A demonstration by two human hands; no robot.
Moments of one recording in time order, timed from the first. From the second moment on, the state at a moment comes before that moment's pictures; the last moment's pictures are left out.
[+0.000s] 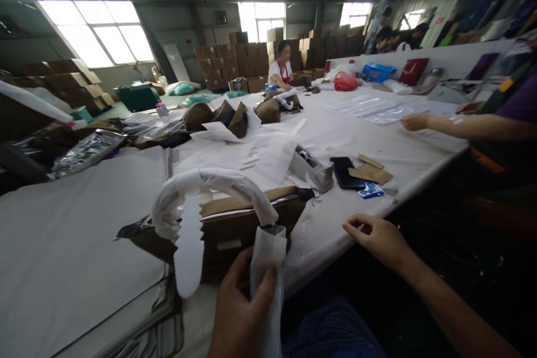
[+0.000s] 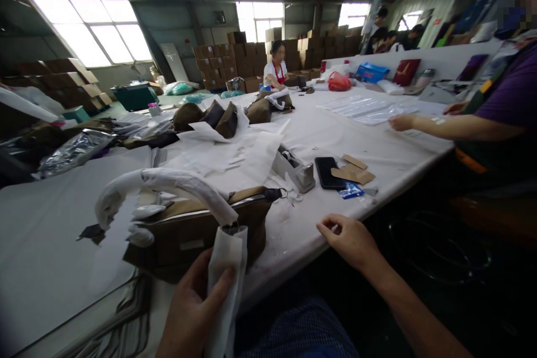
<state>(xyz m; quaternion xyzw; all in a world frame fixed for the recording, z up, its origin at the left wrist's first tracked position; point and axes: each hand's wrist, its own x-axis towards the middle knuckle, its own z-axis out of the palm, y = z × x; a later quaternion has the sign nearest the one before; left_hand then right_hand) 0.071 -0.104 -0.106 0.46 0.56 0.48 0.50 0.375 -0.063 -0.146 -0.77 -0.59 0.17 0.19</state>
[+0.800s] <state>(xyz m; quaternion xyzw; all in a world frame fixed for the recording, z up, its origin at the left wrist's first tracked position) 0.068 -0.101 -0.108 0.46 0.58 0.45 0.50 0.426 -0.015 -0.079 -0.70 -0.65 0.12 0.25</state>
